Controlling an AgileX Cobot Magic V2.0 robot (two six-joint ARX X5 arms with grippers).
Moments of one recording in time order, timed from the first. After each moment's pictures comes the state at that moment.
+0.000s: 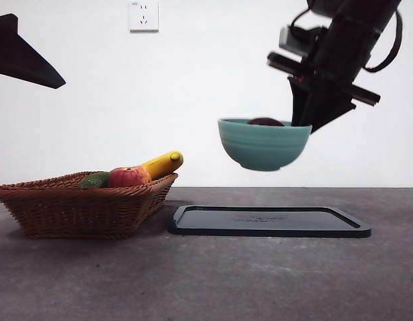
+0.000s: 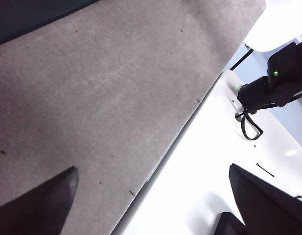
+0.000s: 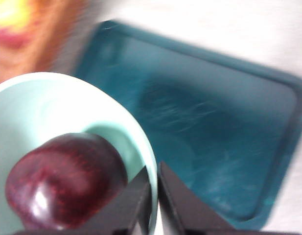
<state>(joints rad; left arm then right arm) -0.52 0.94 0.87 -0.79 0.65 -0.01 0.33 1.65 1.33 -0.65 -0.23 0.14</state>
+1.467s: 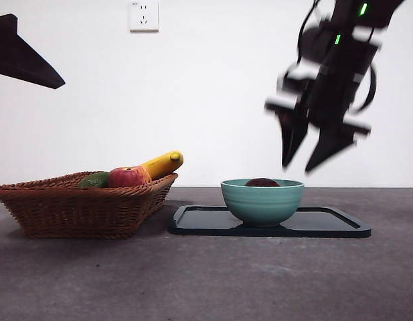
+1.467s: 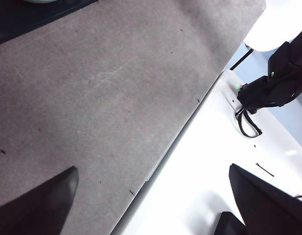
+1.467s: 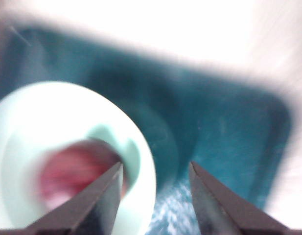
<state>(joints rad) -0.52 0.94 0.87 -0.79 0.65 -0.01 0.27 1.83 1.46 -0.65 -0.21 0.14</state>
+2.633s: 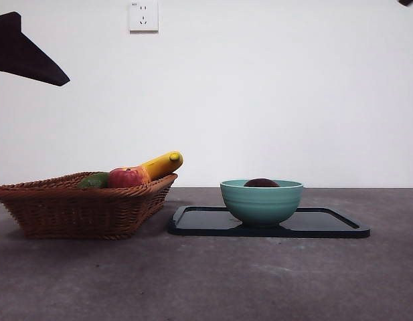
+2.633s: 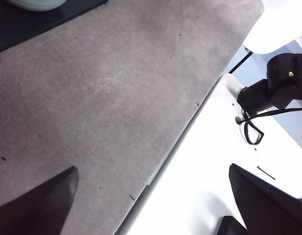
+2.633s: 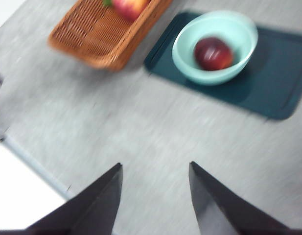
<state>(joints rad) -0.52 0.94 0.87 -0.77 0.65 -0.01 0.35 0.65 0.83 -0.88 -0.40 0.13</state>
